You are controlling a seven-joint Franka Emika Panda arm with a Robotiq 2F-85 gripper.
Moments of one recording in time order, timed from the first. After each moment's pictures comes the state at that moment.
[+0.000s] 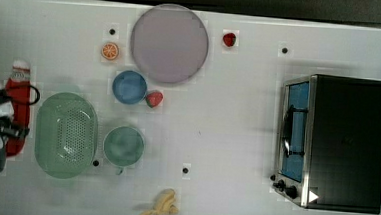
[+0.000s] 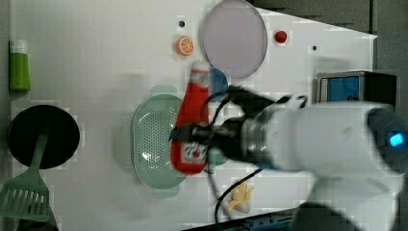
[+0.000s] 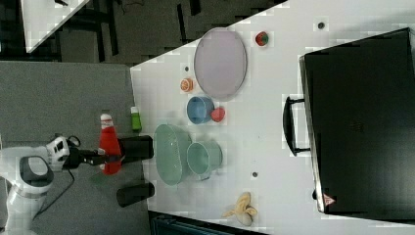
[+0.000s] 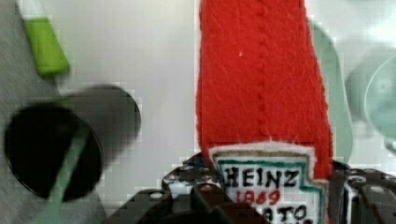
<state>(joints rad) -0.13 0.31 0.90 -1.78 -0.10 0.43 0.26</state>
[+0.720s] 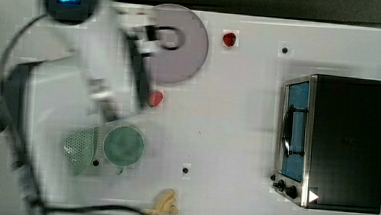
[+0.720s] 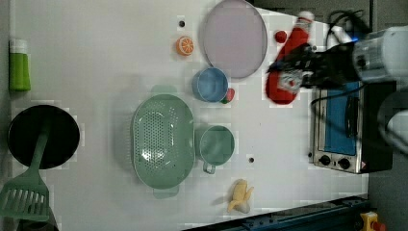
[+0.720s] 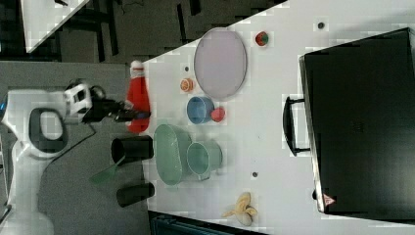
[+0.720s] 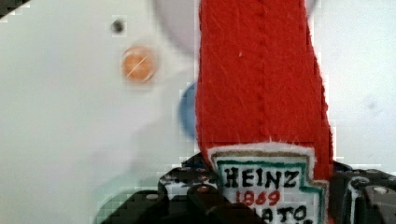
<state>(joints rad) -0.32 0.31 0.62 -1.69 -0.11 0.32 0.03</state>
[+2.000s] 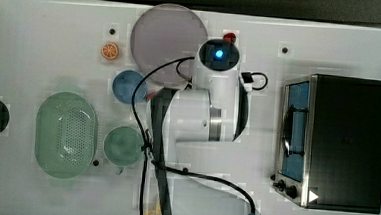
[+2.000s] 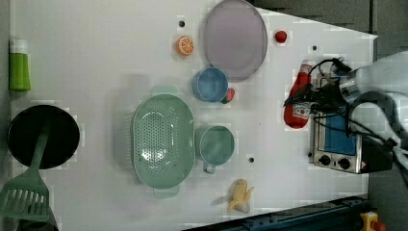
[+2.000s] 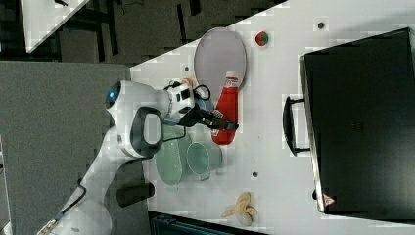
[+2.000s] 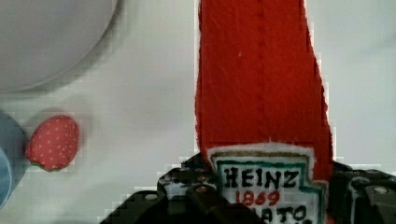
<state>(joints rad) -0.40 0.34 0.37 -2.05 -0.19 0.55 -0.25</state>
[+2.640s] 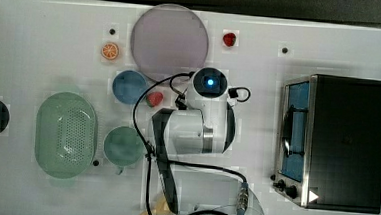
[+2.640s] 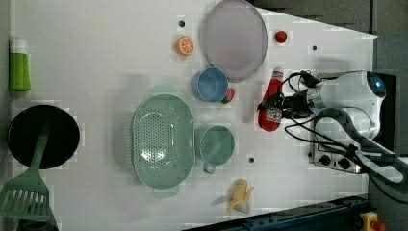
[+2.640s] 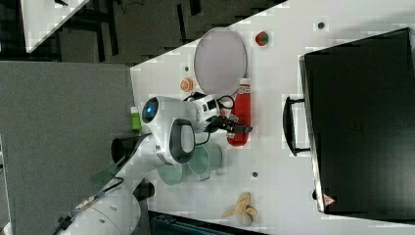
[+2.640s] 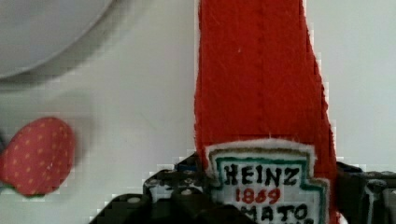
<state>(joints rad) -0.38 0.46 0.34 -2.18 -0.19 0.85 -0.26</state>
